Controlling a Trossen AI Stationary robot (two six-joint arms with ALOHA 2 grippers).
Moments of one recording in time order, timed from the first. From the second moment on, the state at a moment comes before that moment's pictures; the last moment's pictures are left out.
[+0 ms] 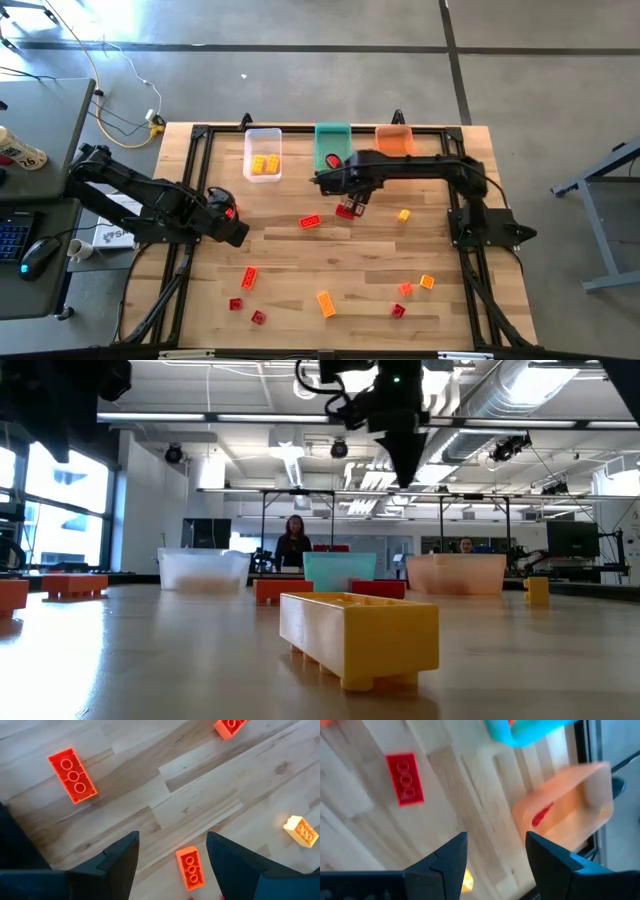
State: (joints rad) left arm -0.30 1.02 0.92 -1.18 -0.23 -1.49; right arm -0.05 1.97 1.87 -1.57 0.38 0.40
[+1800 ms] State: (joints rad) left arm -0.19 1.02 0.92 -1.15 -0.30 -1.25; right arm 0.06 1.45 0.92 -1.07 0.14 1.58
